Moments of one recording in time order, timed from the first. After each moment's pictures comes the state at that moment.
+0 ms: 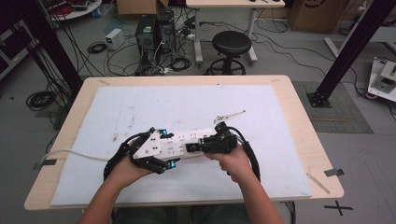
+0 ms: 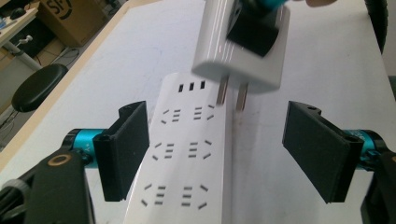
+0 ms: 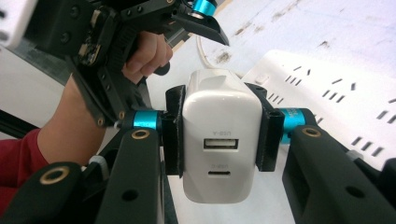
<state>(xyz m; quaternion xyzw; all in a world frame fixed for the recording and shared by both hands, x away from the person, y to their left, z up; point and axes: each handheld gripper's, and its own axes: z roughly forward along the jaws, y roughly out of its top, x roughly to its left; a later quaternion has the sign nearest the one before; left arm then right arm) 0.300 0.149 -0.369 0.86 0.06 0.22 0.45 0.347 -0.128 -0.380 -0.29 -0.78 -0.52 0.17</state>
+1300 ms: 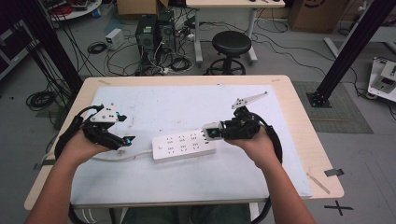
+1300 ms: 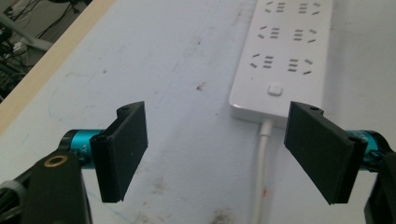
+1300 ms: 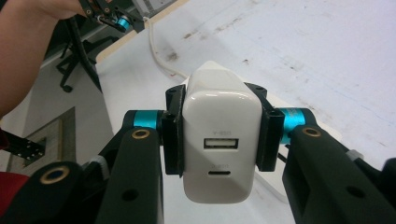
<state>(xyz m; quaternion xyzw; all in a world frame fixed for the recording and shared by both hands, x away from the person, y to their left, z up) 0.351 0.263 -0.335 0.89 0.21 0.19 0.35 0.356 -0.173 -0.320 -0.29 -0.83 -0.47 0.04</state>
